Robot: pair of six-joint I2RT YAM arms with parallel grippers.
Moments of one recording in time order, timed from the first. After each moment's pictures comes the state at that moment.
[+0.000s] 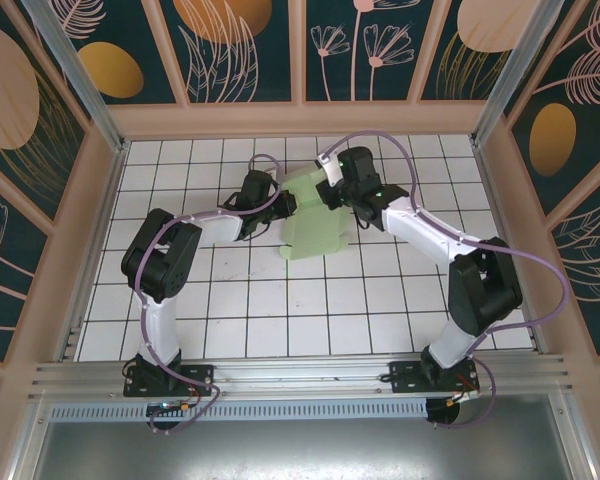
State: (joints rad) left arm -0.50 2.01 1.18 0.22 0.23 -0.66; right arm 0.57 1.65 1.26 -0.22 0.02 -0.12
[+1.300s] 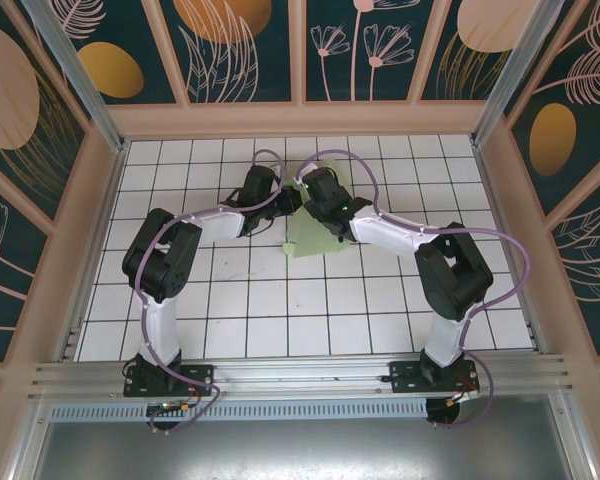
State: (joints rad) left arm -0.50 2.01 1.23 0.19 0.28 -0.68; right arm 0.70 1.81 1.27 -0.18 0.46 -0.21
